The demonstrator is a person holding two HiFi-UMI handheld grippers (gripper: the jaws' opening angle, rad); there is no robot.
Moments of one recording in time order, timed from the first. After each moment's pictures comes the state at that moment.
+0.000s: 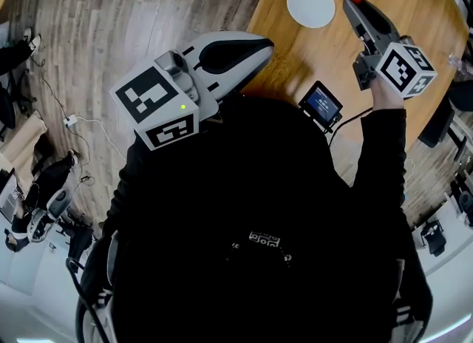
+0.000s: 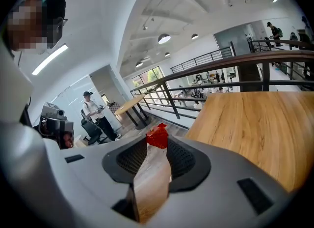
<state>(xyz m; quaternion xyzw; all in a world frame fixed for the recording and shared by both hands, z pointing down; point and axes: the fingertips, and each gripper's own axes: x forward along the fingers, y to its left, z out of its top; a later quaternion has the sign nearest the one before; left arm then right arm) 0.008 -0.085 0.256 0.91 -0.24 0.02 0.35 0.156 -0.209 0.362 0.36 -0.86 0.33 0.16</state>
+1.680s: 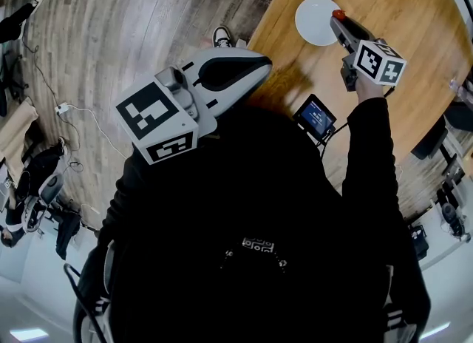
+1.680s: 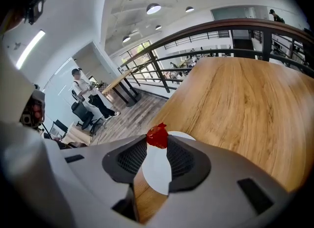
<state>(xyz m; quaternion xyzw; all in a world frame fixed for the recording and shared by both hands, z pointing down) 0.002 -0.099 0.284 0.88 -0.25 0.03 0.40 0.175 -0.209 0.514 0.36 -0.79 0.40 0.29</state>
